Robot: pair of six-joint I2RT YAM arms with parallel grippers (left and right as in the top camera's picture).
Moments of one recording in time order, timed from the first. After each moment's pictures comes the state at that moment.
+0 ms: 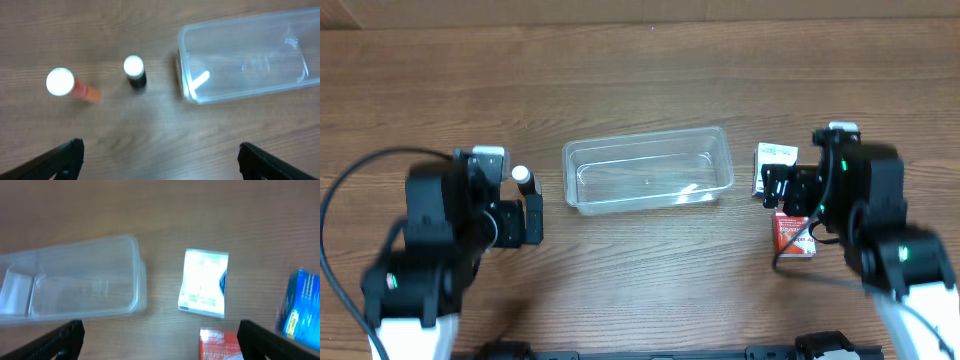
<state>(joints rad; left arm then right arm) -0.02 0.98 1.19 -1.15 0.07 -0.01 0.13 1.03 1.08 -0.90 -0.07 0.20</state>
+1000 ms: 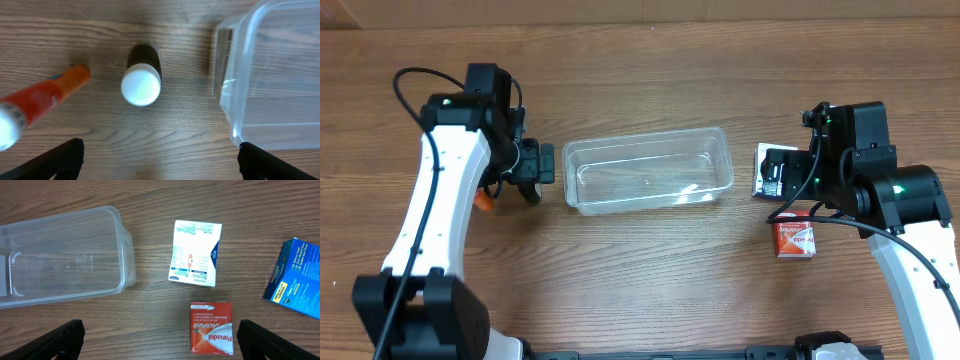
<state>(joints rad) -0.02 1.68 1.48 -1.27 0.01 -0.10 0.13 1.23 1.28 -1.11 -0.04 0.20</state>
